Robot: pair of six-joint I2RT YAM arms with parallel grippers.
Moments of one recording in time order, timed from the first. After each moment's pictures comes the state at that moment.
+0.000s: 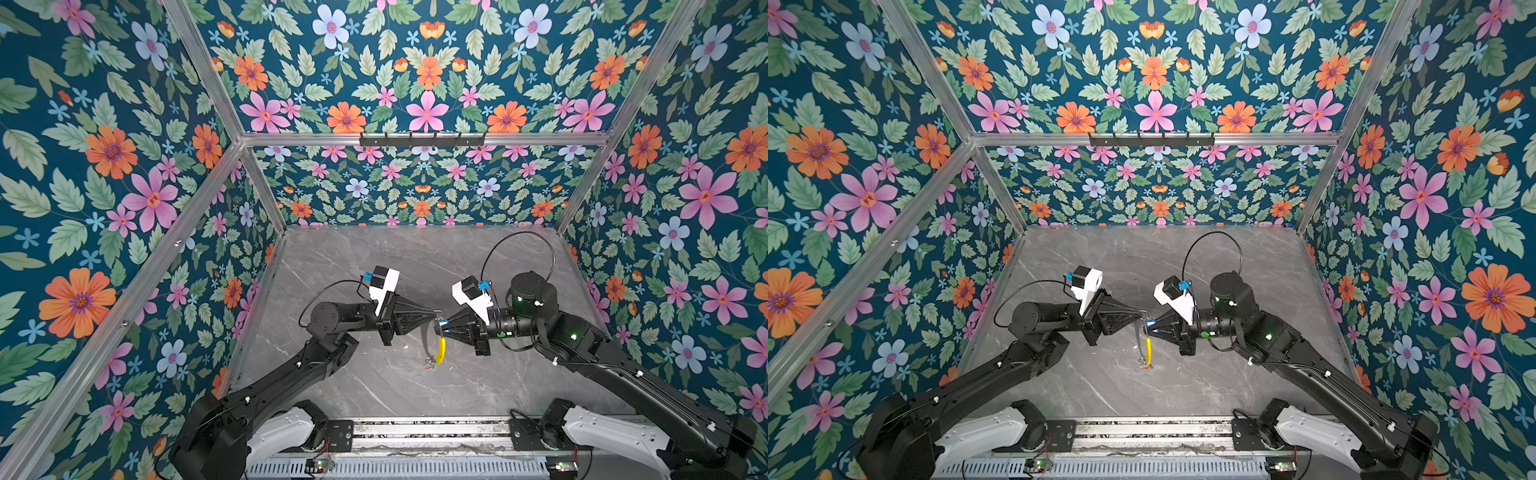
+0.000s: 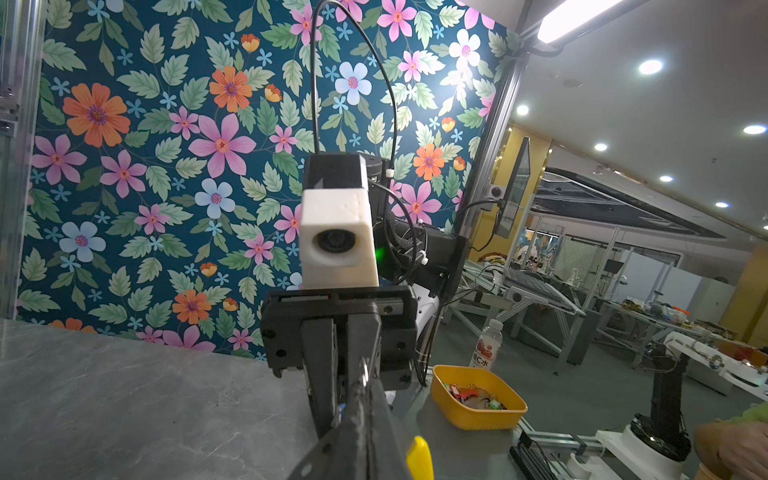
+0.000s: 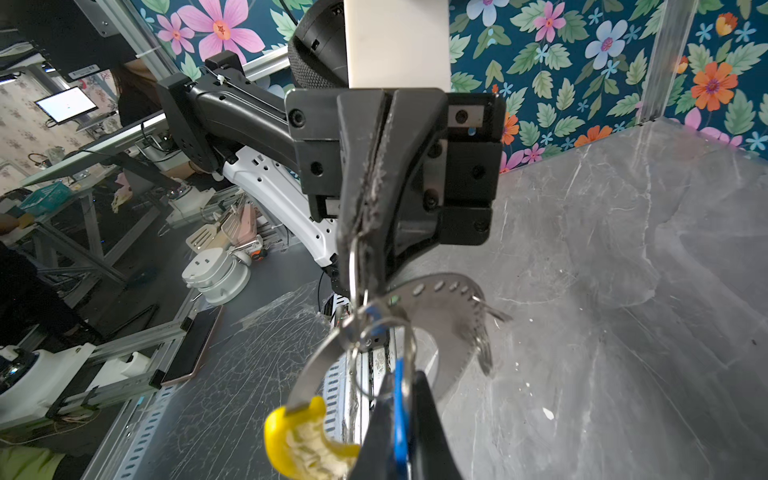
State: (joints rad) left arm -0.71 1.09 0.63 1.07 0.95 -0.79; right arm 0.79 1.00 1.01 -0.34 -0.75 0.08
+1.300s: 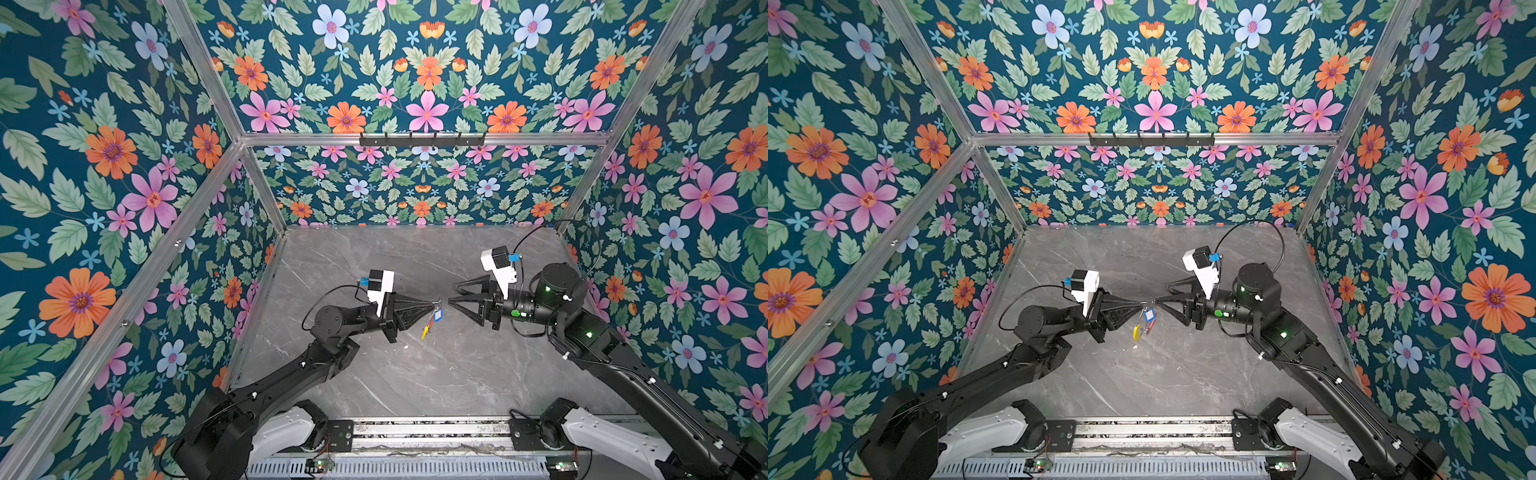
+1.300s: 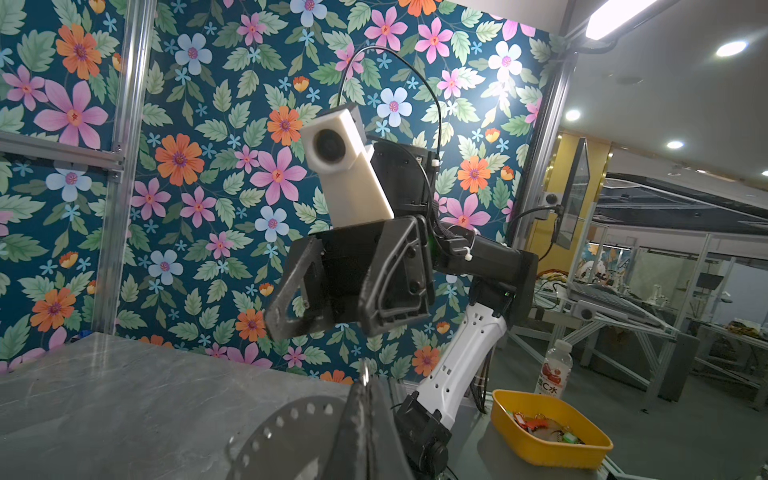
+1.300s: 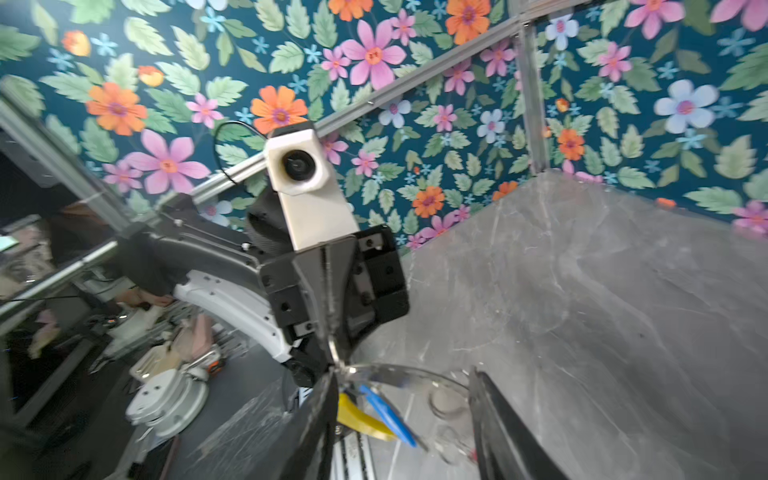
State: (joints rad) left arm -0.70 1.11 0.57 1.11 0.80 -0.65; right arm 0.62 0.94 1.02 -0.15 -0.72 0.33
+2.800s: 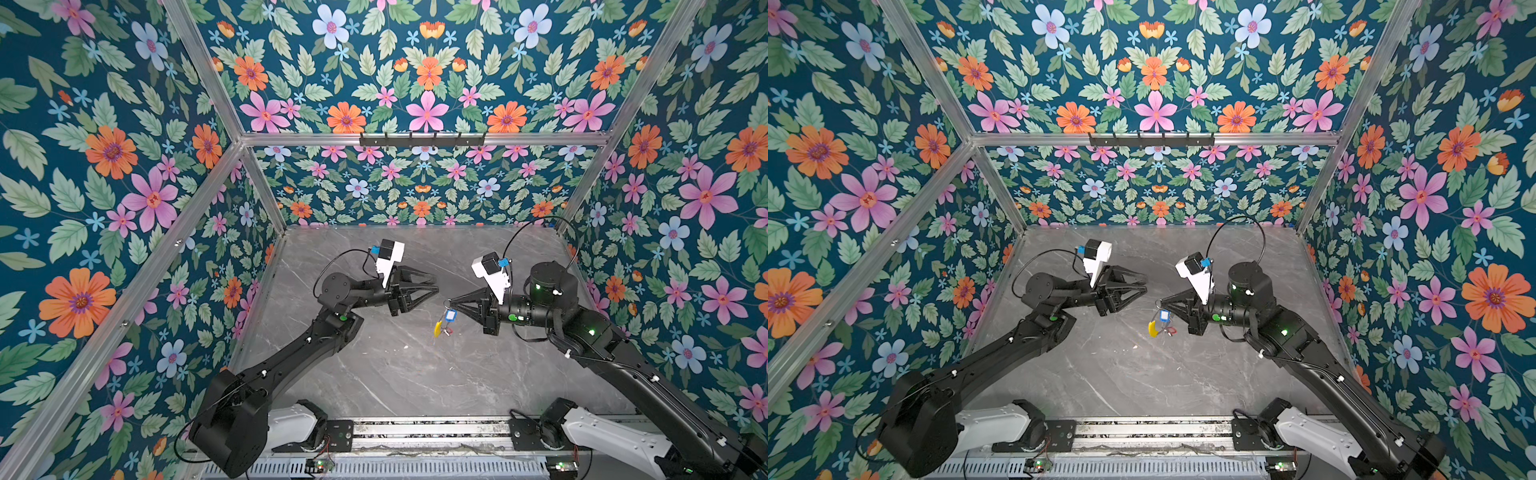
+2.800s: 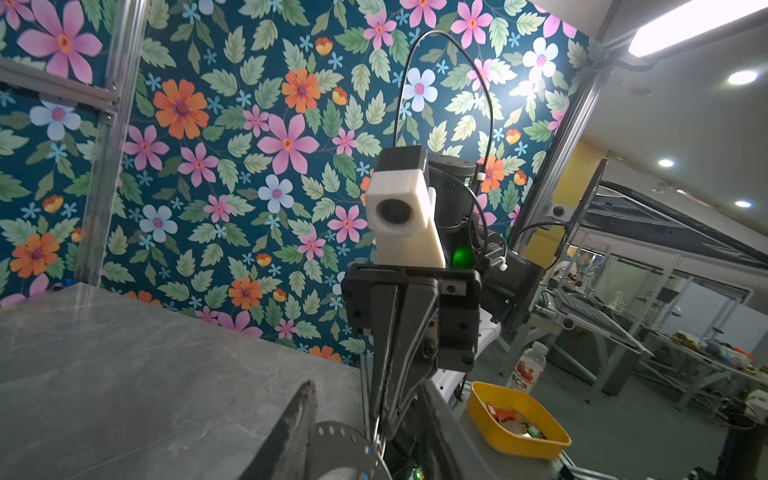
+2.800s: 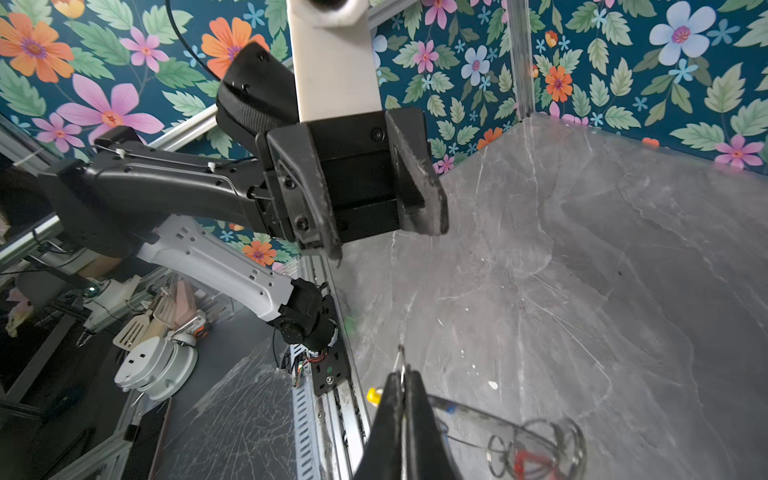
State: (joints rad) left arm -0.61 1.26 0.82 0.91 0.98 -0.76; right arm 0.64 0.96 1.09 -0.44 -0.60 0.21
